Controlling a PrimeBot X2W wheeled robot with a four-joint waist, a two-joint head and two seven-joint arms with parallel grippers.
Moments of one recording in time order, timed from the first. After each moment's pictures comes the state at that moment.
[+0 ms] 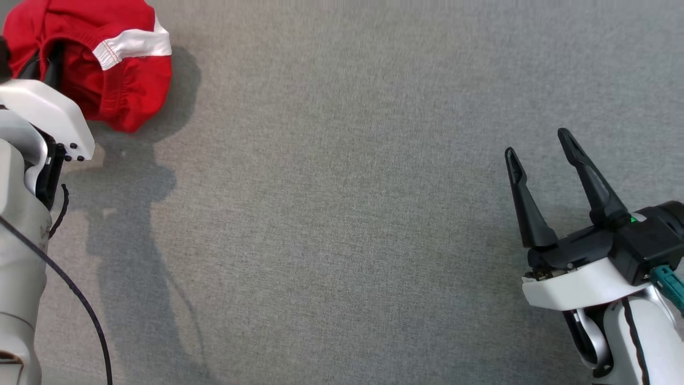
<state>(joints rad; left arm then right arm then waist) -1.04 0.33 -0.22 1.10 -0.28 -0.11 -0.13 -0.26 -0.15 0.17 -0.07 0.08 0.13 -0.18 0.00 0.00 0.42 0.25</state>
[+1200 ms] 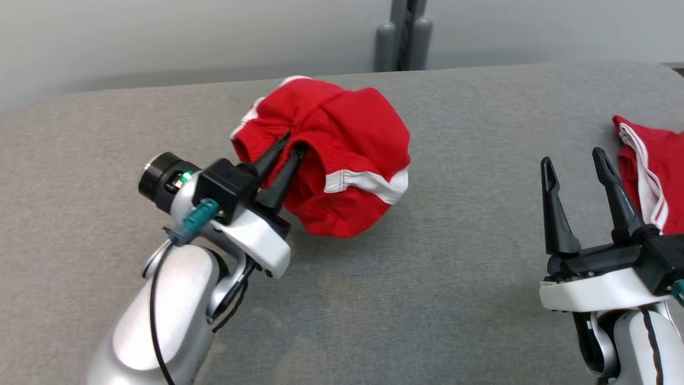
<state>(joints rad) -0.53 0.21 -0.48 0.22 -0.27 -0.10 -0.09 -0.21 -0.08 0.05 0.02 0.10 0.13 -0.26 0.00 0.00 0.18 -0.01</state>
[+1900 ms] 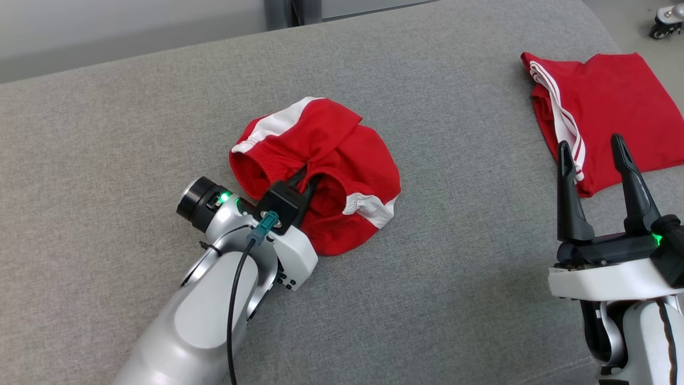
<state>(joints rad) -0.64 0.09 -0.61 0.65 -0.12 0.00 -0.19 -0.23 -0.05 0.01 0.00 0.11 0.13 -0.26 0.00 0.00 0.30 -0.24</state>
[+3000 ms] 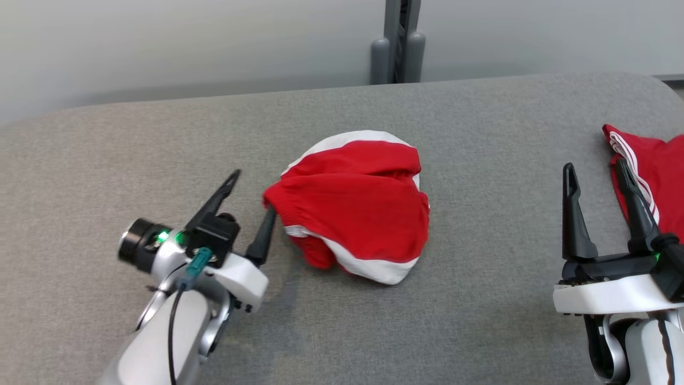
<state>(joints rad) -0.47 0.21 -0.54 0.45 -0.21 0.08 -0.24 -0.18 -0.05 -0.02 0.03 0.10 0.13 -0.26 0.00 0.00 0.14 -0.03</state>
